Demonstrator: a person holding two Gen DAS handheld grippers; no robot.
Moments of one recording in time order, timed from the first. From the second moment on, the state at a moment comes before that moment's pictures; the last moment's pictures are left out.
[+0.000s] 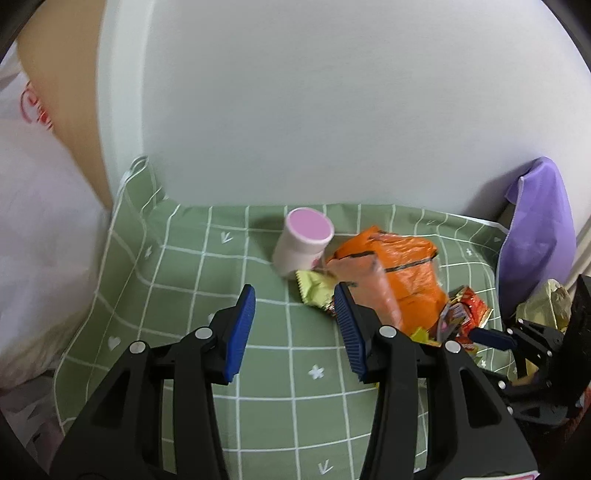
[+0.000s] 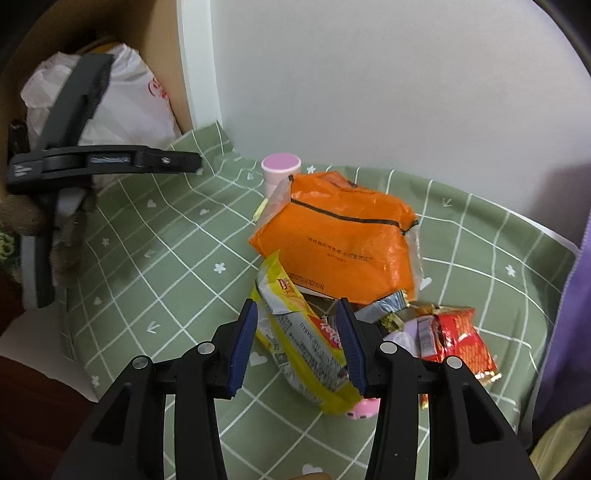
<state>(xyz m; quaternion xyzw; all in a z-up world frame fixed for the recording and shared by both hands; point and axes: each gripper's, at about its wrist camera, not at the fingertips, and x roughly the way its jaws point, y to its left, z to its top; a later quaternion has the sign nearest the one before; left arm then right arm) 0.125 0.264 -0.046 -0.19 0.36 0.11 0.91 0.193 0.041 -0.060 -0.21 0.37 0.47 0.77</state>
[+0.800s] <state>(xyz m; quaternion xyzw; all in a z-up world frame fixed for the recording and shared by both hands) 0.153 0.237 -0.060 -0.18 0.38 0.04 0.91 0.215 -0.012 -0.041 -0.10 0.40 0.44 0.80</state>
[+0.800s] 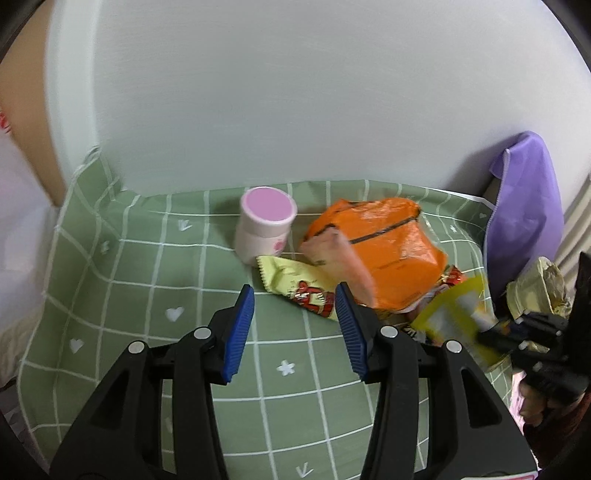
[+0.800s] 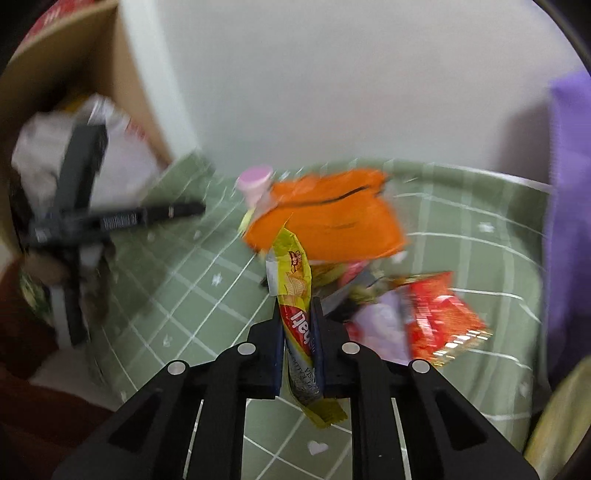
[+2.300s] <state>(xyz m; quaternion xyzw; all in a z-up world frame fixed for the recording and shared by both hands) 0.219 0.147 0.002 -0.11 0.33 -0.05 0.94 0.230 -0.136 -0.001 -0.03 0.37 0.20 0.91</state>
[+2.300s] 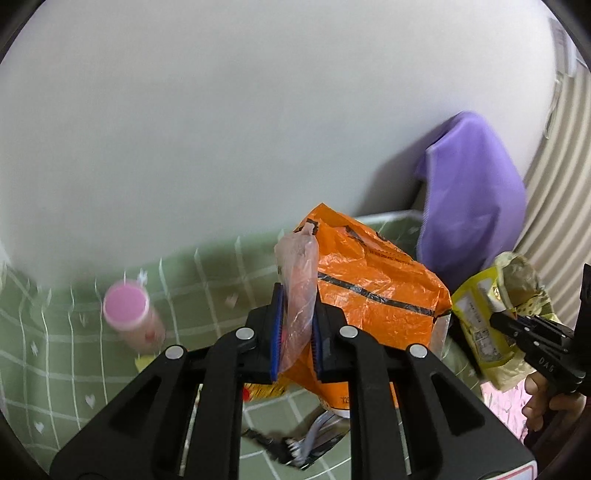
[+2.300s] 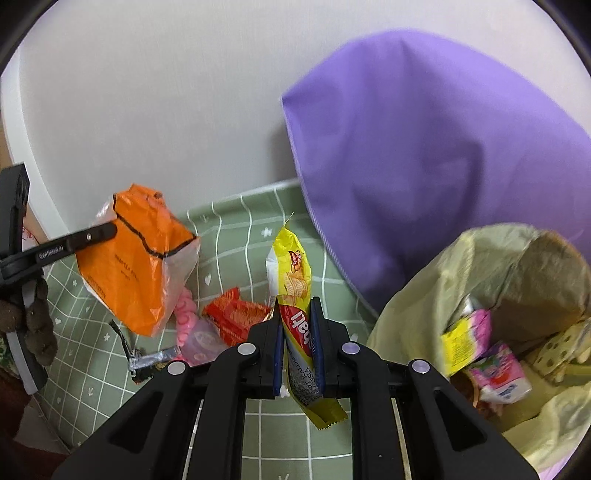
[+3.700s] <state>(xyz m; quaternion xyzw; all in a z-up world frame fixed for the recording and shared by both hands) 0.269 -0.148 0.061 0.08 0.24 -0.24 0.94 0.178 -0.356 0.103 0.06 0.22 0.02 0.97</state>
